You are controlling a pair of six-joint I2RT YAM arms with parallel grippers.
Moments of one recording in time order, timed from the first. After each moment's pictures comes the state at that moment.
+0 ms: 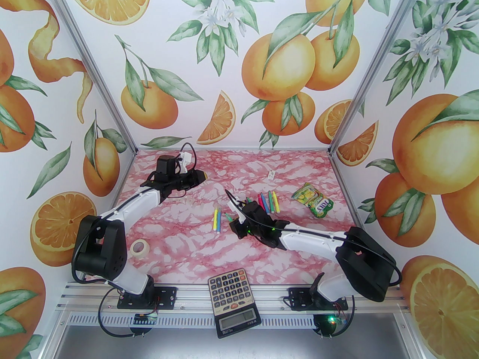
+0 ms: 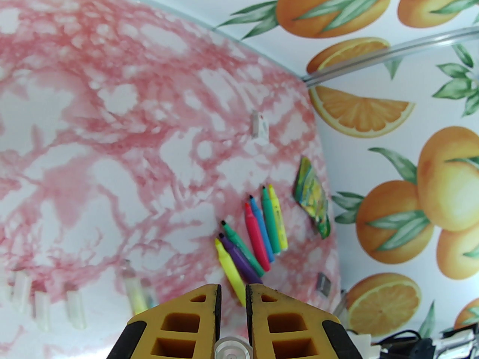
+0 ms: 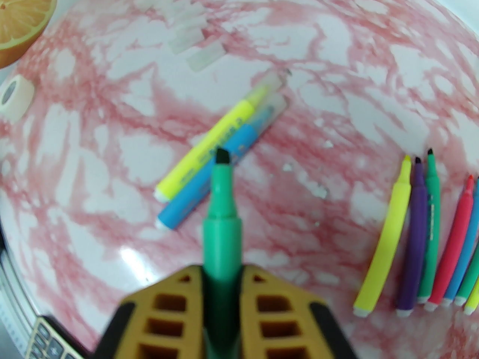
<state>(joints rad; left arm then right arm) -0.21 1.59 1.11 -0.17 0.60 -0.57 0.83 1.49 0.71 0.06 -0.05 0.19</state>
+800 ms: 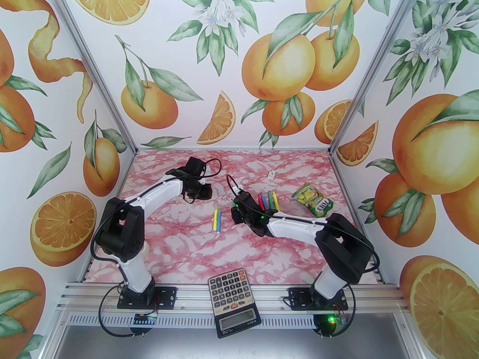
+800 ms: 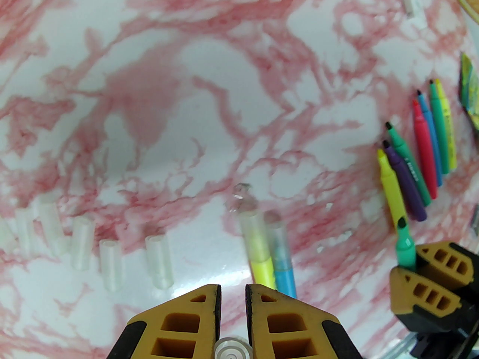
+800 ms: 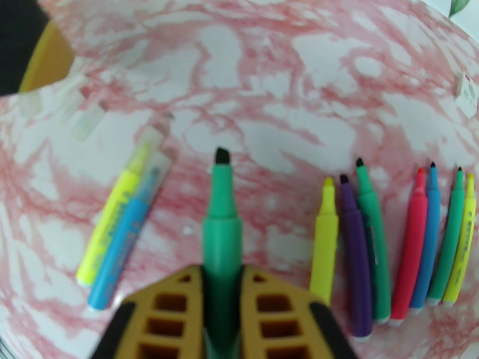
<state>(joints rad) -0.41 1.81 1.35 -0.69 0.14 -0.25 0.79 1.69 0.90 -0.01 0.20 0.36</state>
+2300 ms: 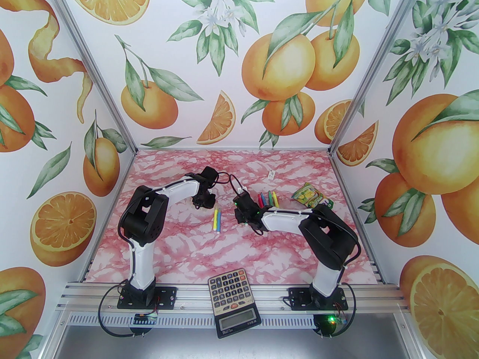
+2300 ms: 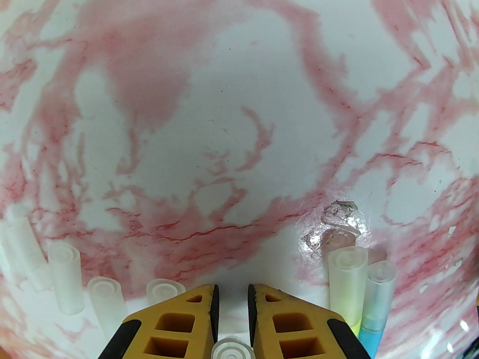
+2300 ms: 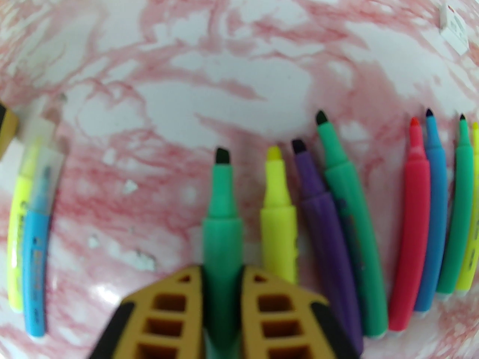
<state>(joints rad) -0.48 2.03 1.41 -0.74 -0.06 -0.23 0.74 1.82 0.95 -0.09 0.25 0.43</state>
